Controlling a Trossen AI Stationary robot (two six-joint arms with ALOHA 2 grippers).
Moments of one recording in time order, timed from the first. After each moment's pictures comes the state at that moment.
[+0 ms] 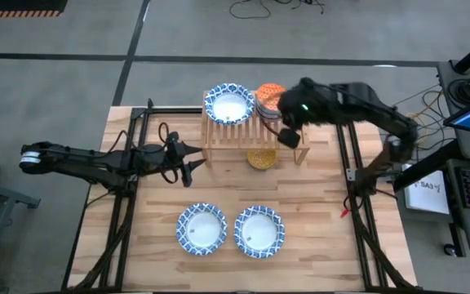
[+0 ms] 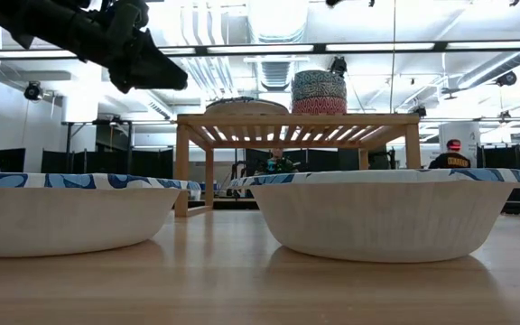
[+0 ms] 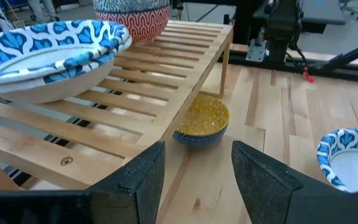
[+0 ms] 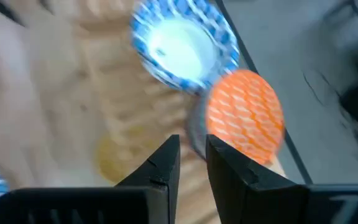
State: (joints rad) left arm 0.02 0.90 0.50 0.10 -0.34 -0.10; right arm -0.16 1.64 2.20 -1.44 0.36 0.01
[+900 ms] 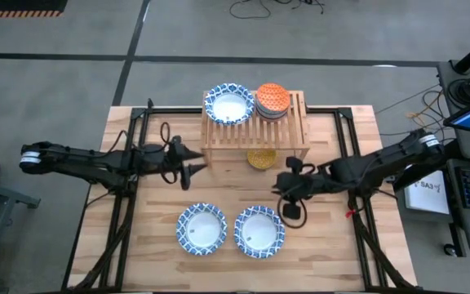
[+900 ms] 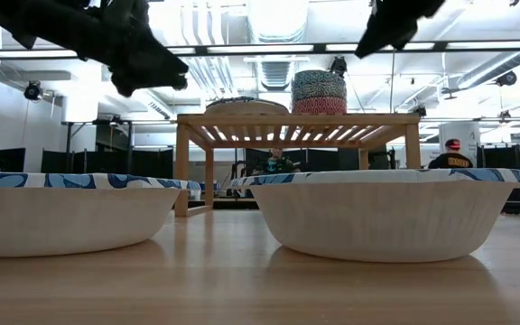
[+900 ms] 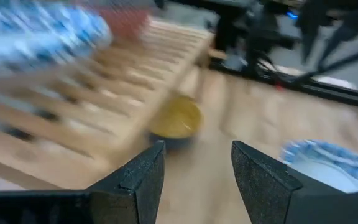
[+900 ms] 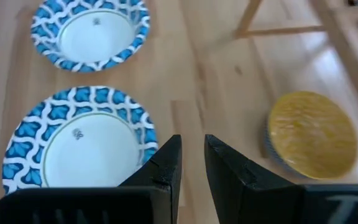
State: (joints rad) left arm 0.02 0.90 0.50 0.11 -0.25 -0.21; right arm 0.29 1.31 1.11 -0.64 0.28 0.29
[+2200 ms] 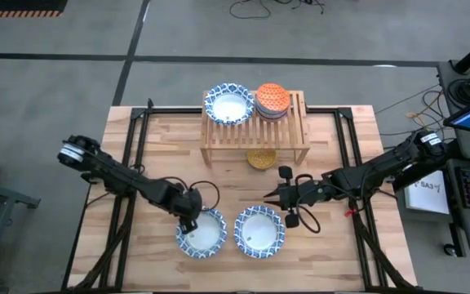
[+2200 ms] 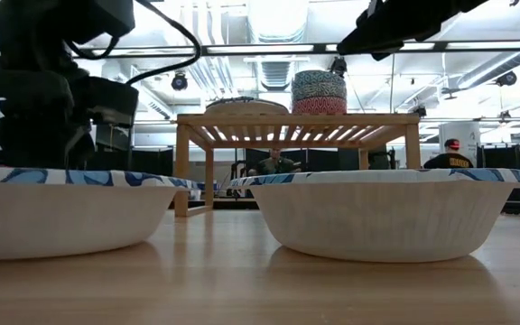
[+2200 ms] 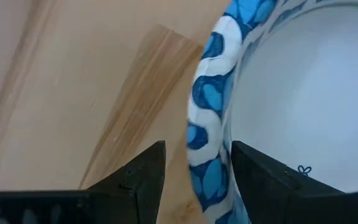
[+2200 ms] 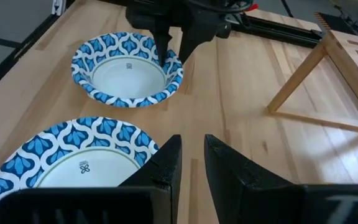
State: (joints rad) left arm -0.37 1.50 0.76 -0.55 -0.05 -0.82; right arm 0.35 1.27 0.79 -0.03 0.28 -0.03
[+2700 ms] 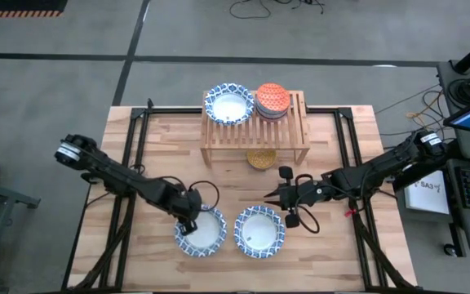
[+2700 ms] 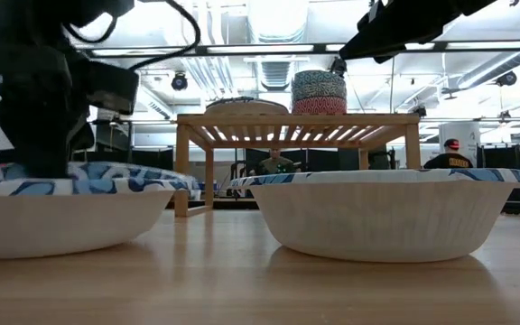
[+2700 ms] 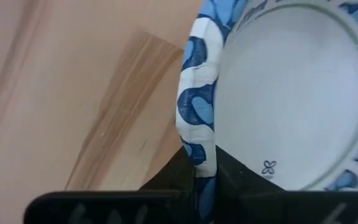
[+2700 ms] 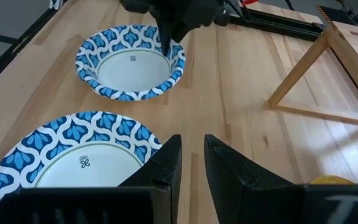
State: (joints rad) left arm -0.38 1.48 0.79 -0.59 -0.04 -0.84; right arm 0.35 1.27 0.79 -0.05 0.28 -0.01
